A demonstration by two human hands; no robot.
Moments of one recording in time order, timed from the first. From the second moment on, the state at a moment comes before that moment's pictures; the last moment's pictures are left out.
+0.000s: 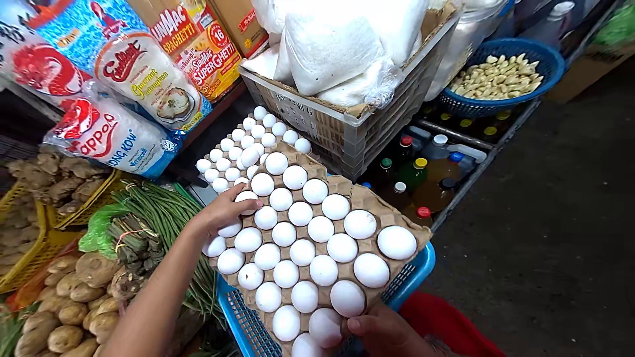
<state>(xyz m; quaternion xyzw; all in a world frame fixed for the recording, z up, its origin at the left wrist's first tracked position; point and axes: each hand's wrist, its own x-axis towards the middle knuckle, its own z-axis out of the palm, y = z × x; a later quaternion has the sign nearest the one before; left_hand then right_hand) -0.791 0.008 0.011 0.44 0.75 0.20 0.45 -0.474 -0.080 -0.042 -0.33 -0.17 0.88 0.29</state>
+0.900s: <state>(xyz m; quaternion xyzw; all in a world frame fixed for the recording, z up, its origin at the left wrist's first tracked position) -0.353 0.202 0.063 0.48 0.75 0.15 0.44 -0.069 0.078 0.007 -0.39 -0.14 0.78 0.46</state>
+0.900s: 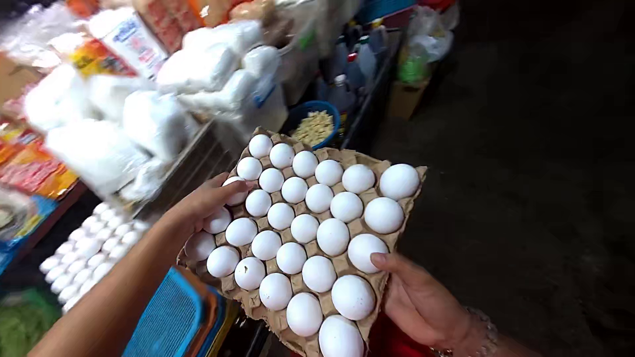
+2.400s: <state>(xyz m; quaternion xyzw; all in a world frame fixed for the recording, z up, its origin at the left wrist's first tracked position) 0.633 1.262 -0.003 0.60 0.62 0.14 0.48 0.860 1.071 -0.027 -0.47 -0.03 0.69 0.56</state>
